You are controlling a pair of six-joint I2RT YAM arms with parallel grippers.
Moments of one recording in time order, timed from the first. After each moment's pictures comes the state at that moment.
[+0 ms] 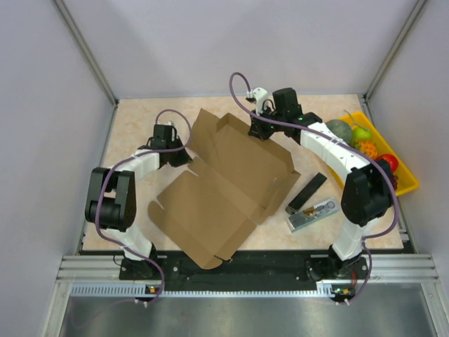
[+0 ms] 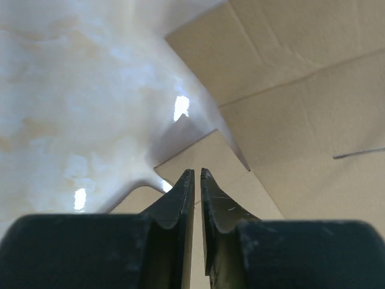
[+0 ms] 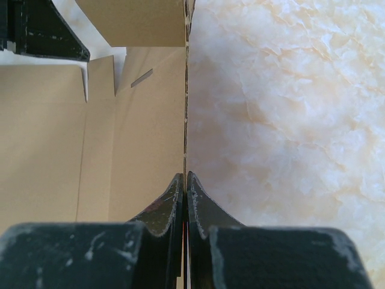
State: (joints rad) left arm -0.16 1.70 1.01 -0.16 0.21 -0.57; right arm 0.45 1.76 1.52 -0.38 -0.42 -0.19
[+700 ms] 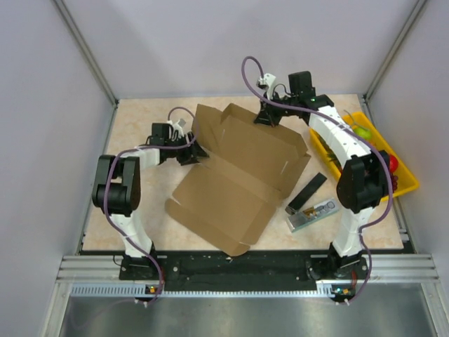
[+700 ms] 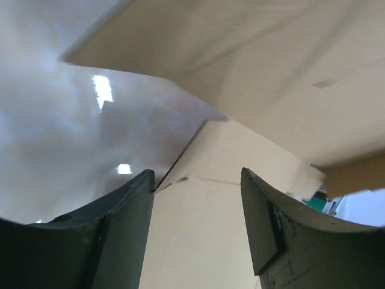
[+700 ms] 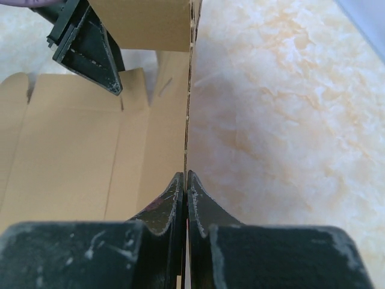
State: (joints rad) left arm -0.08 1.86 1.08 -0.03 0.69 -0.47; right arm 0.32 1.87 1.75 -0.53 -0.73 -0.38
